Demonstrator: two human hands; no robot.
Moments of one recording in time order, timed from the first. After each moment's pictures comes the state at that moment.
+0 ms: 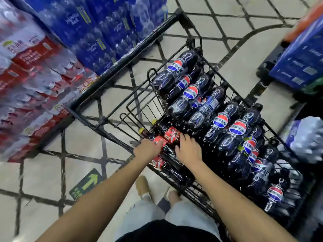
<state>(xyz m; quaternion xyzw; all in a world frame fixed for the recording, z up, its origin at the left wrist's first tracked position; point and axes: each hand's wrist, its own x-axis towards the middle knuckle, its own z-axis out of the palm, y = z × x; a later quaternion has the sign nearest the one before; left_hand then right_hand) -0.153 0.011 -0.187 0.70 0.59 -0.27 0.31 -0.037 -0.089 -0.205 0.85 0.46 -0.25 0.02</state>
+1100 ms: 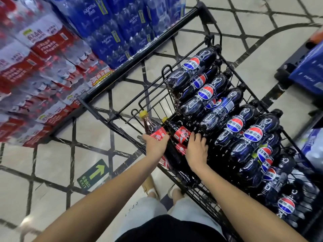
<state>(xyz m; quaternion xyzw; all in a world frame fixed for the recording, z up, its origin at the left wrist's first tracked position) -0.152 0.005 -0.177 0.46 0.71 0.04 0.53 -0.047 -0.081 -0.218 0.88 0.40 -0.25 0.02</state>
